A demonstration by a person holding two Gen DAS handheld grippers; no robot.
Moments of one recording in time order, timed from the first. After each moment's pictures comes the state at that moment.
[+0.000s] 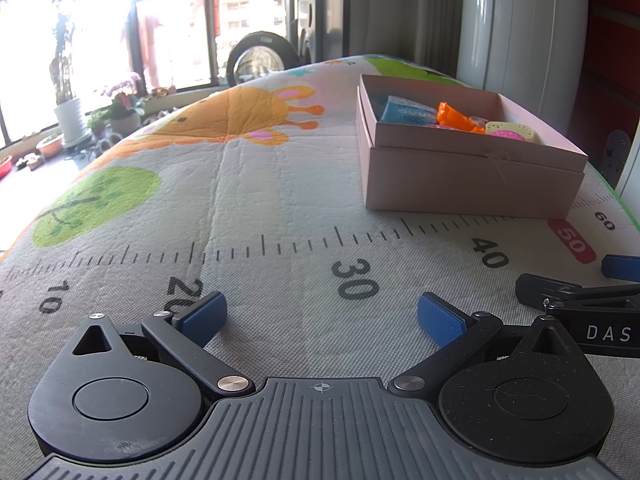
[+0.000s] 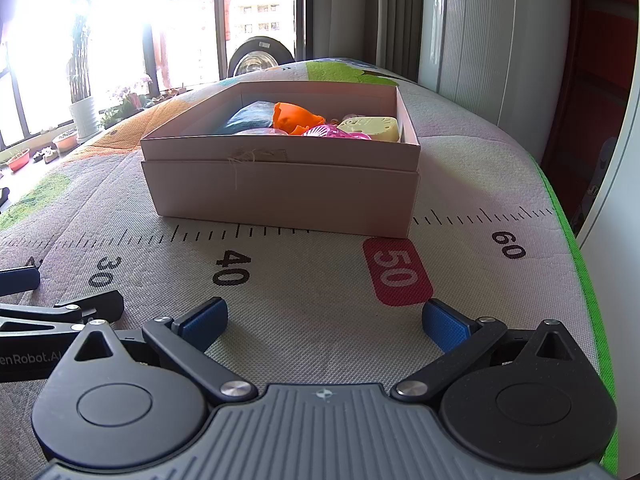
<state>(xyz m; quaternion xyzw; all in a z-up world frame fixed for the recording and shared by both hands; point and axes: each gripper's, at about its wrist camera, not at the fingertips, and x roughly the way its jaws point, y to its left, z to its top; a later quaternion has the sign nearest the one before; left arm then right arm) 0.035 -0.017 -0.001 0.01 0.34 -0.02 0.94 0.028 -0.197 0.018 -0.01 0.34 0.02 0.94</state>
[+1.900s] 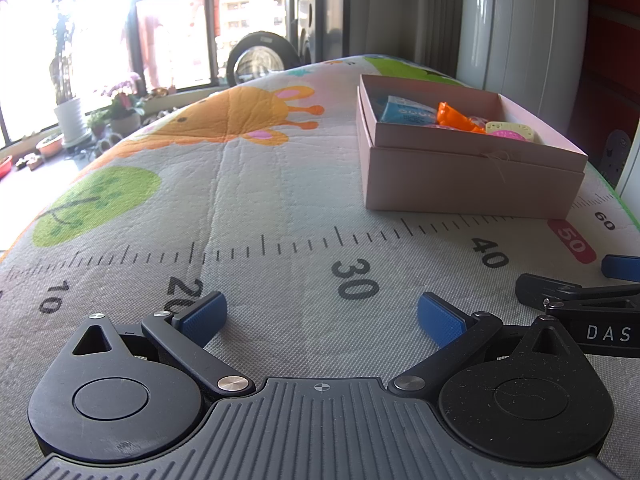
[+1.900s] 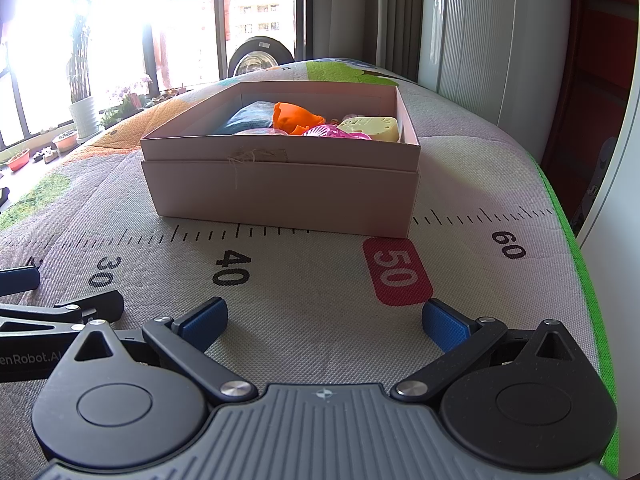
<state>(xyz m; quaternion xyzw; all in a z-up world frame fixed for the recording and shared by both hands) 0.035 -0.016 -0.002 0.01 0.34 -0.02 0.94 0.028 -0.197 0.017 -0.01 0.34 0.02 0.94</state>
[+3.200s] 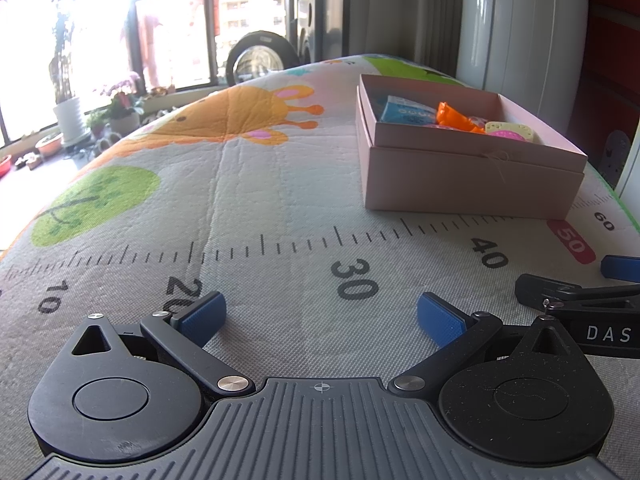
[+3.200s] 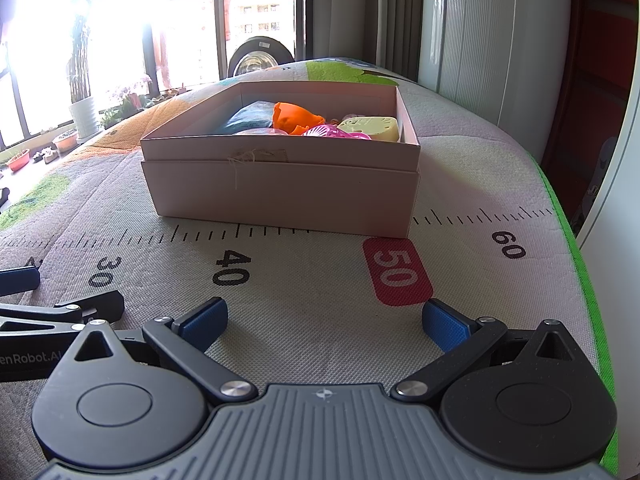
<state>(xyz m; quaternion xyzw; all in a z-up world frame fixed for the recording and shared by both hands) 0.038 -0.010 -0.003 0.01 0.34 -0.02 0.94 0.026 -0.197 0.017 -0.01 0.34 0.02 0.94</state>
